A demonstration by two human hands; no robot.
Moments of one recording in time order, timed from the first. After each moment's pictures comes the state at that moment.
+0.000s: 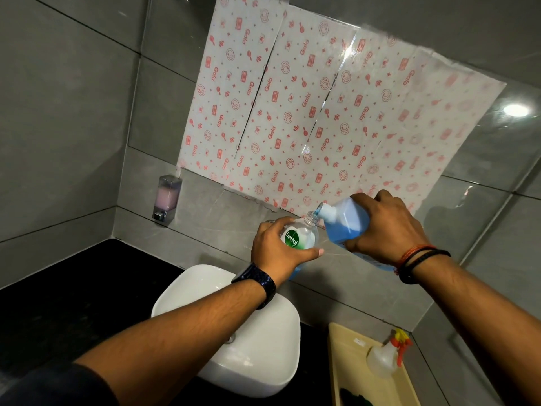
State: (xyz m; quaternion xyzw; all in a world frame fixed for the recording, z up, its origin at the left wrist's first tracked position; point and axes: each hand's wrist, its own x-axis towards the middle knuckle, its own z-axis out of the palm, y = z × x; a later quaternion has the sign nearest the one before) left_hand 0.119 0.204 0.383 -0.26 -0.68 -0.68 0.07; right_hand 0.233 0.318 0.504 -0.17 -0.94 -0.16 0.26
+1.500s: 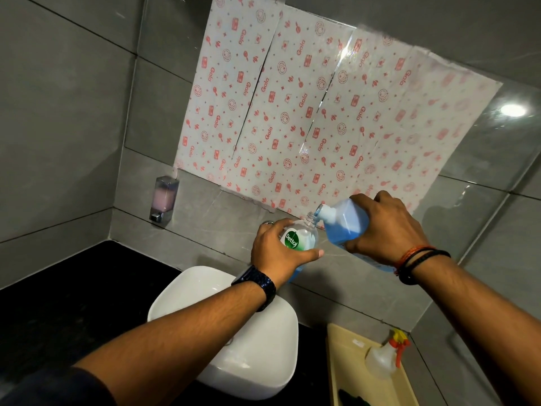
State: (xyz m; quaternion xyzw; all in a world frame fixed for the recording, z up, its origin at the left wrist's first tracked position) left_hand 0.122 0.210 0.383 -0.26 -0.67 -0.69 0.06; right_hand 0.235 0.327 0.503 -0.17 -0.94 -0.16 0.26
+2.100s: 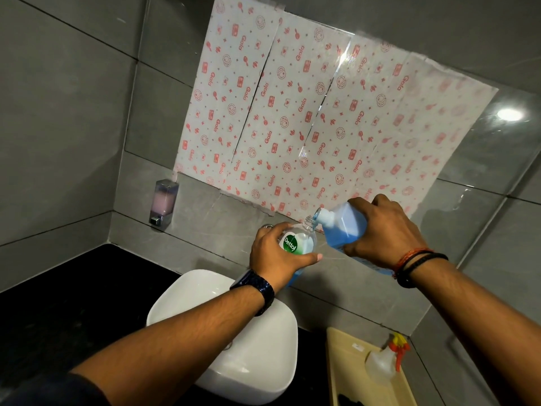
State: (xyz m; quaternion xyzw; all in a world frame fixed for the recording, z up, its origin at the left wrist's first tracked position) left_hand 0.121 0.209 0.382 -0.27 -0.67 -0.69 0.06; right_hand 0.234 0.322 0.505 -0.17 -0.94 -0.16 0.25
